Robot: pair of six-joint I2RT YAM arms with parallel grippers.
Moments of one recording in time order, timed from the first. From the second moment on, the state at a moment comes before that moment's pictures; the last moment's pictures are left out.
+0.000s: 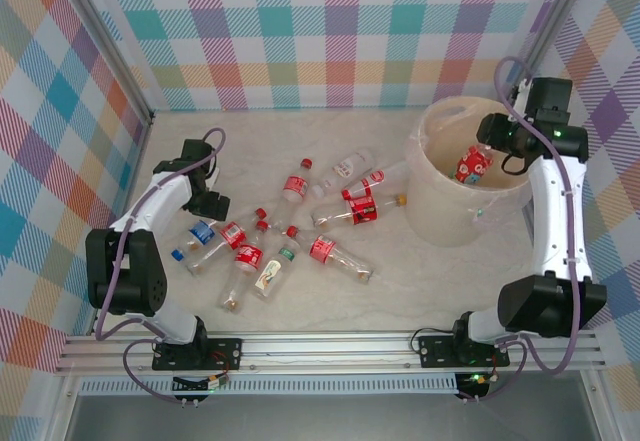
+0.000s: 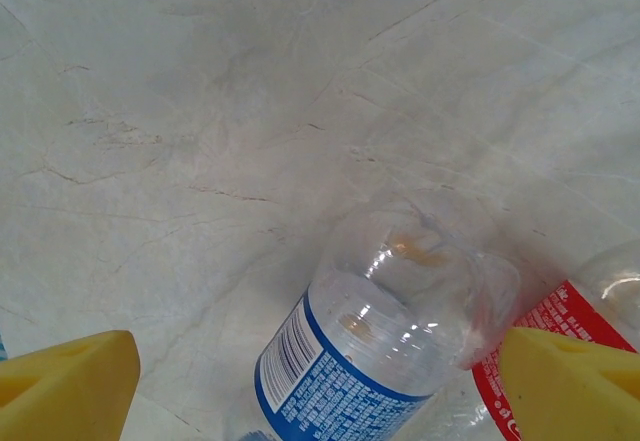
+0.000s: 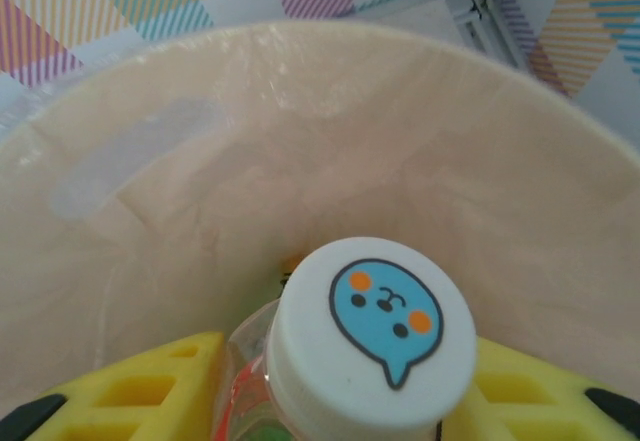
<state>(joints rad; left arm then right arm) -0.04 1.58 1.17 -0.87 -0.24 0.14 -0.17 1.44 1.64 -0.98 -0.10 0.15</state>
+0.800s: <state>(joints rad) -0.04 1.70 1.17 -0.93 -0.18 0.15 -0.17 1.45 1.51 -0.90 -0.15 0.18</state>
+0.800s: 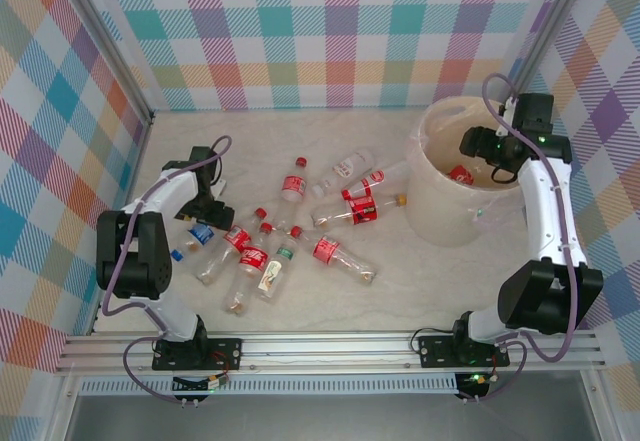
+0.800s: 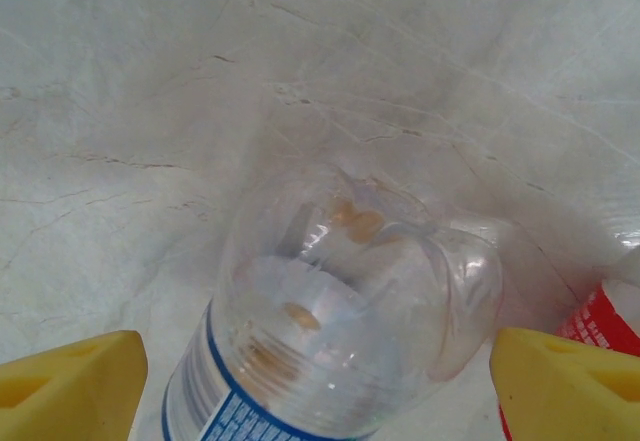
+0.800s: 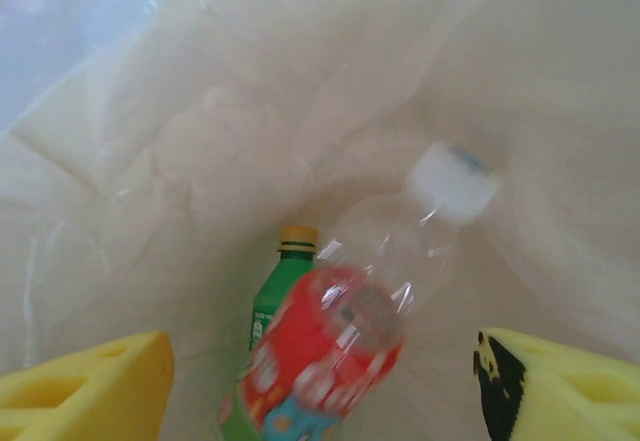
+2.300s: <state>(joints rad) -0.06 1.54 1.32 -0.95 -0.10 0.03 0.10 1.06 1.61 -1.02 -0.66 0.17</state>
